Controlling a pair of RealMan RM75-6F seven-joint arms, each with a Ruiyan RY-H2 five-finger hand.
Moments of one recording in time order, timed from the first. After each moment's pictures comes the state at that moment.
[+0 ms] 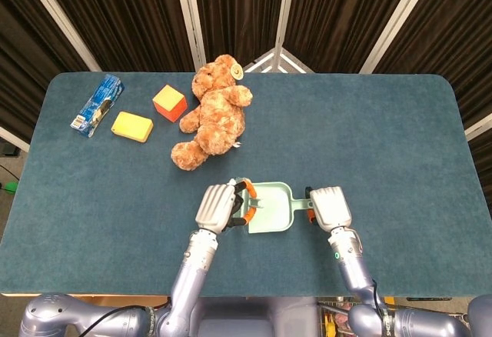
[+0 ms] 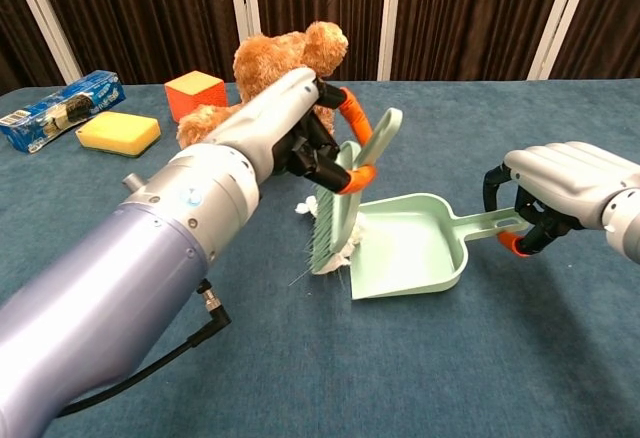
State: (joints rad) left arm -0.74 -2.08 -0.34 -1.60 1.07 1.32 0.46; right arm 0.57 -1.62 0.14 -1.58 -0.99 1.20 -0.72
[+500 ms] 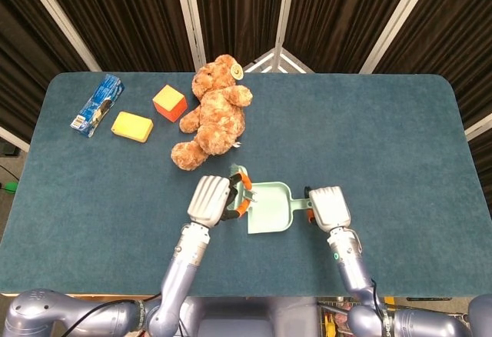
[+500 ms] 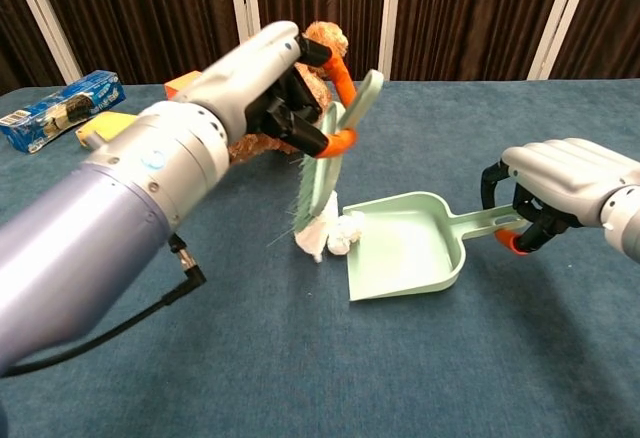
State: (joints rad) left arm -0.73 -1.97 -0.34 -1.65 1.15 1.32 0.49; right arm 0.57 -1.63 0.14 -1.60 -0.99 1.21 -0.74
